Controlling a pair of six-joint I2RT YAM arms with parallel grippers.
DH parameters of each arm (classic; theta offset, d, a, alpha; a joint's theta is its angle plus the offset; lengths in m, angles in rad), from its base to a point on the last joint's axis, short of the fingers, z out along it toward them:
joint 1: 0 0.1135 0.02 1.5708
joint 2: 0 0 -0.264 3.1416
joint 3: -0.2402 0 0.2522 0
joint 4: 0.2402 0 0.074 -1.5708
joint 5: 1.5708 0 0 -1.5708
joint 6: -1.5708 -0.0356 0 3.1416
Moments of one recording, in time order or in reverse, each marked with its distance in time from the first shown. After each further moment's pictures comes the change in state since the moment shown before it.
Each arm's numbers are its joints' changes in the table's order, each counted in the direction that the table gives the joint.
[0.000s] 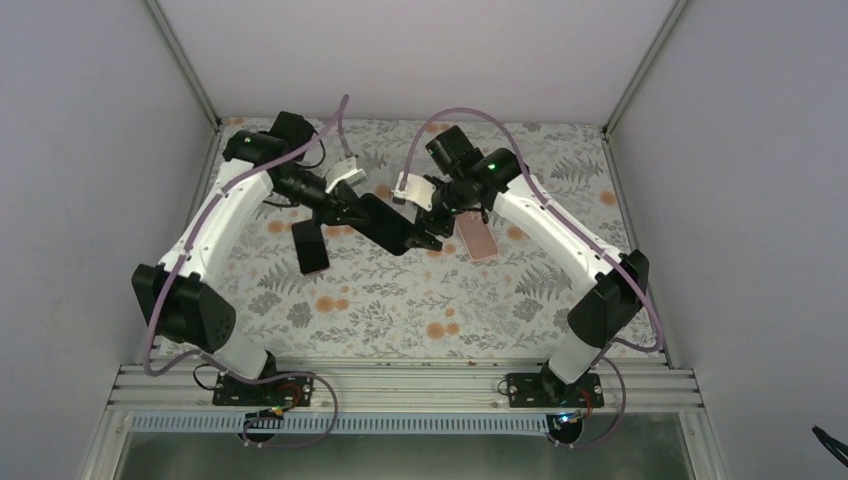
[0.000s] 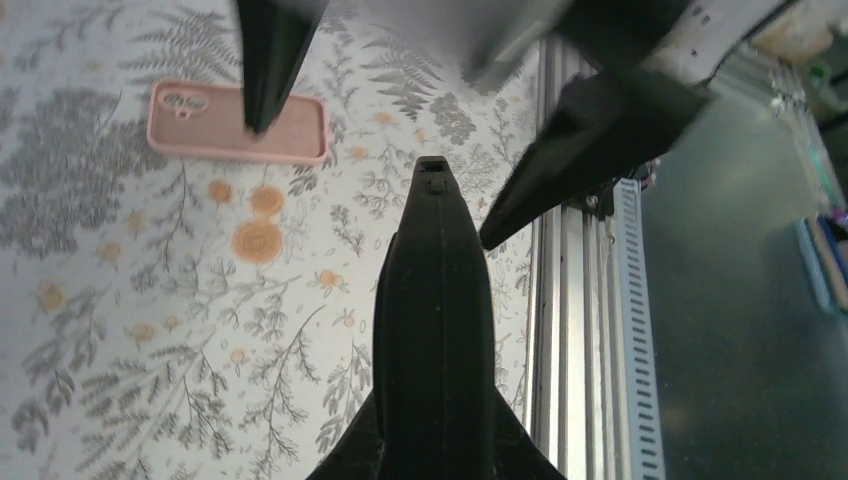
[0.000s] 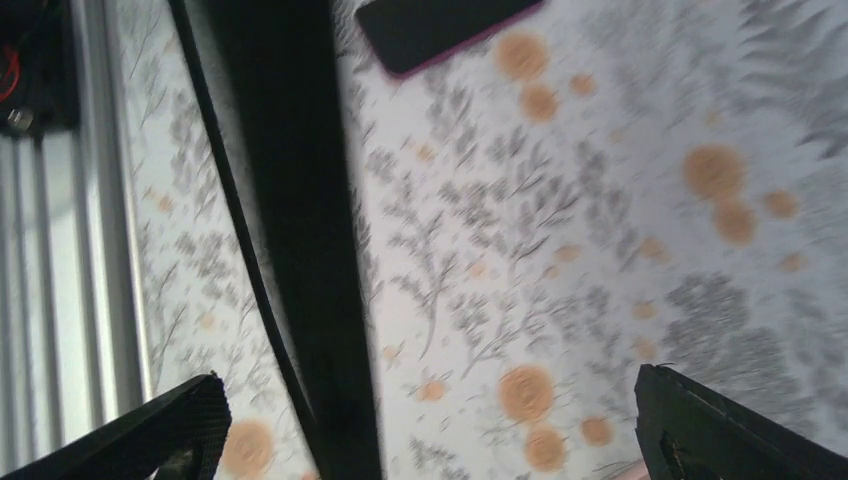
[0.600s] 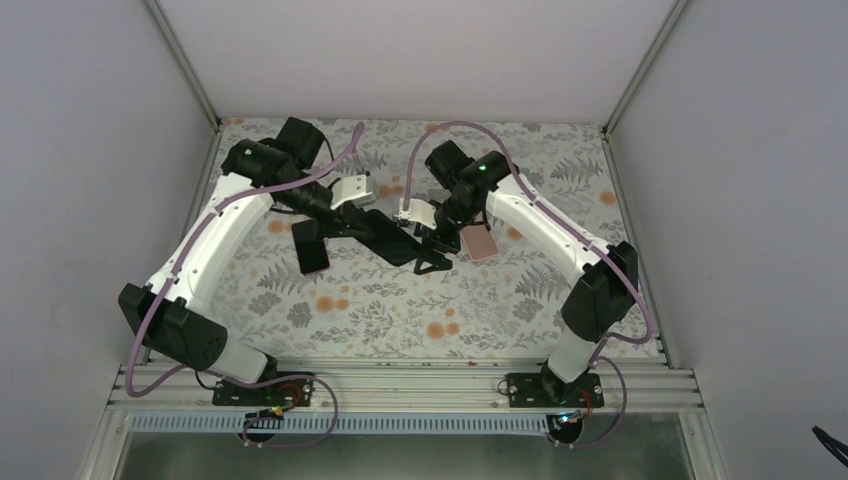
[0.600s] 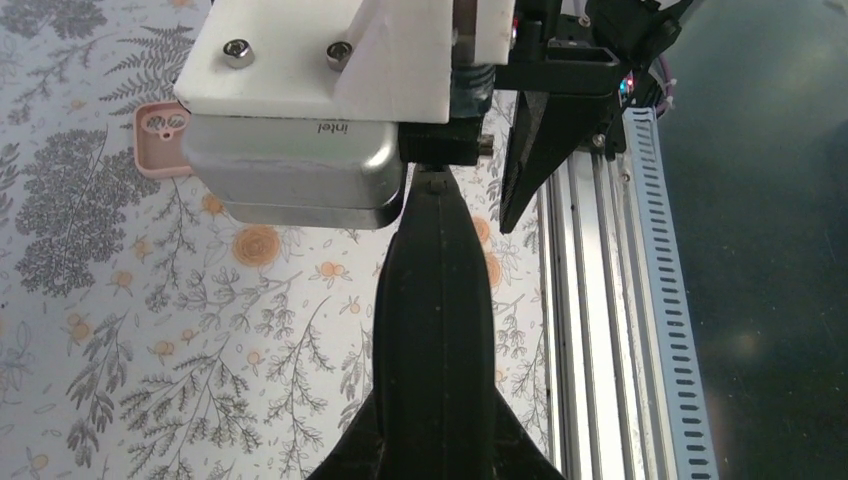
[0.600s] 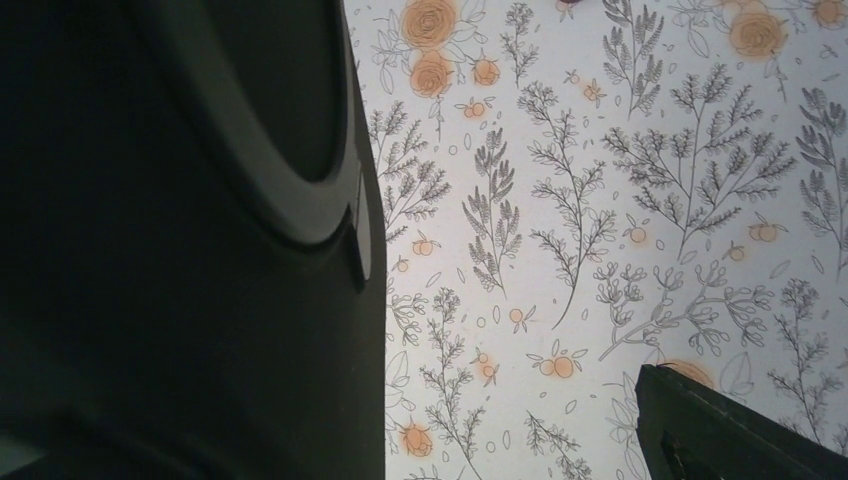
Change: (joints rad) left arm -0.147 0.110 -0.006 0.015 -0.129 -0.092; right arm -0.014 -0.051 0.060 0.189 -0.167 0.162
